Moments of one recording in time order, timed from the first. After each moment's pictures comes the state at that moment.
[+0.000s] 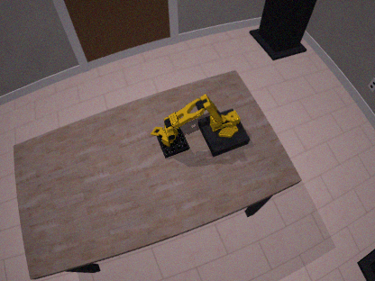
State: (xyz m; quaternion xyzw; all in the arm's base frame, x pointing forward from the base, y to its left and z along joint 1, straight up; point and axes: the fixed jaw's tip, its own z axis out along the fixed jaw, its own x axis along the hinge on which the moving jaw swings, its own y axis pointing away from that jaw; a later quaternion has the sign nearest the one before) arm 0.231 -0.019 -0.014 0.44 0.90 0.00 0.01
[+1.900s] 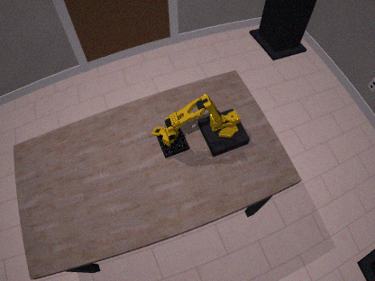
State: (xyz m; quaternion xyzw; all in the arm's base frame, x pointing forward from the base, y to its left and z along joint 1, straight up) arm 0.228 -0.018 -0.014 0.44 0.90 0.00 0.01
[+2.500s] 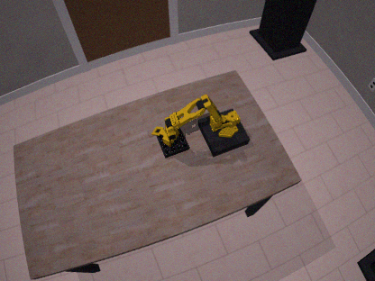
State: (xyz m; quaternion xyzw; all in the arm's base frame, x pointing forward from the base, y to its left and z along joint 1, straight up) arm 0.227 -0.019 -0.015 0.44 0.90 0.00 0.01
